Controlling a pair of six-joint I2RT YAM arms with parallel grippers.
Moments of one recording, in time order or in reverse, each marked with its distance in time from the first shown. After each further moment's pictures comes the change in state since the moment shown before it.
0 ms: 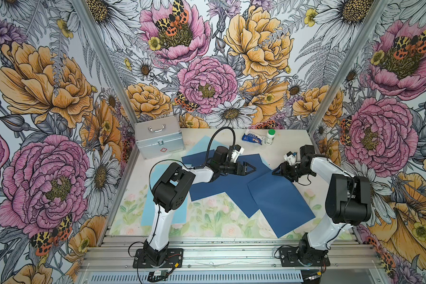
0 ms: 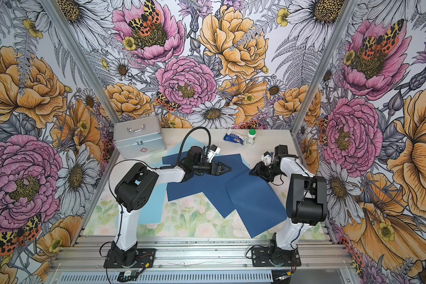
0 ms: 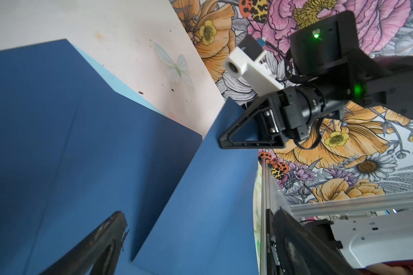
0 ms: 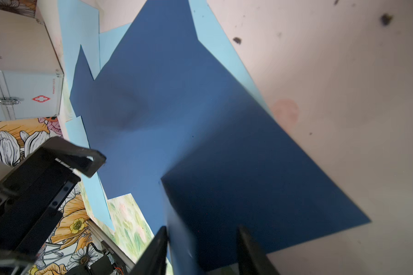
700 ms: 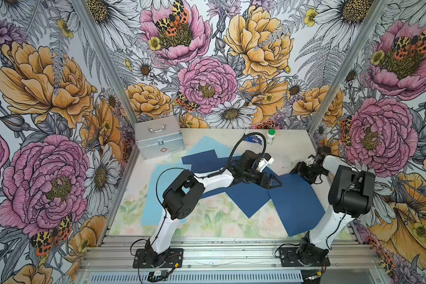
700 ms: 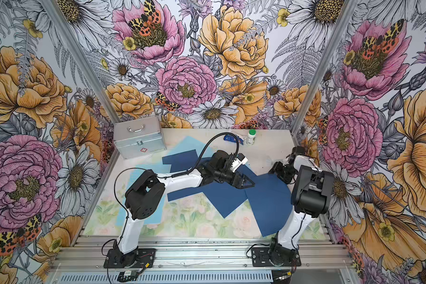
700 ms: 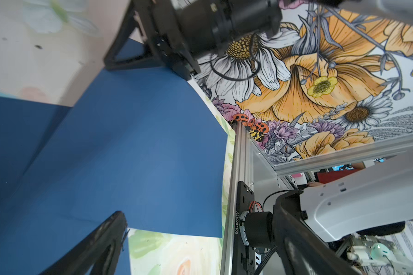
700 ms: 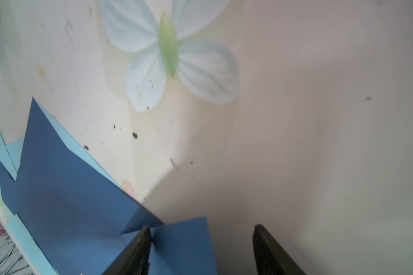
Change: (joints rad) left arm -0.270 0.071 0.298 -0.303 -0.037 0.078; right arm -0.191 0.138 0.133 0.007 0.275 0.073
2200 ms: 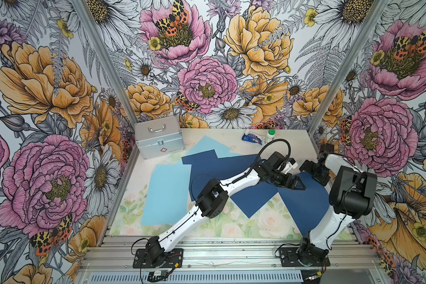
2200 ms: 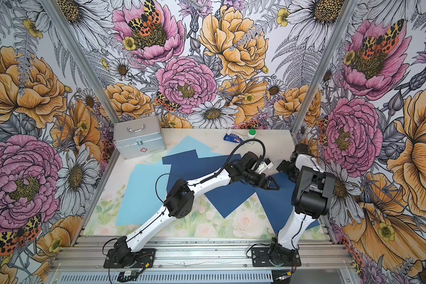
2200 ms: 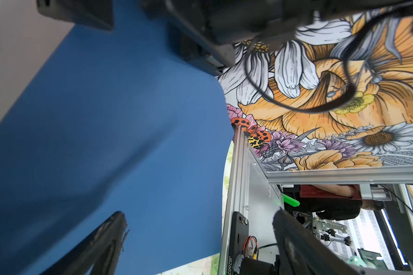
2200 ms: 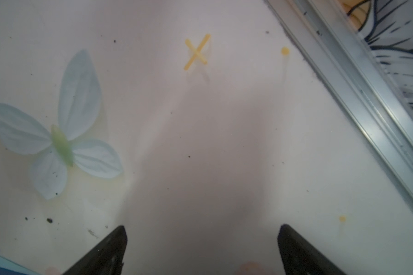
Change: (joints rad) left arm -0.077 0.601 0.921 -0.432 0.032 -0.153; right arm -0.020 -0.019 0.000 0.027 0.356 0.146
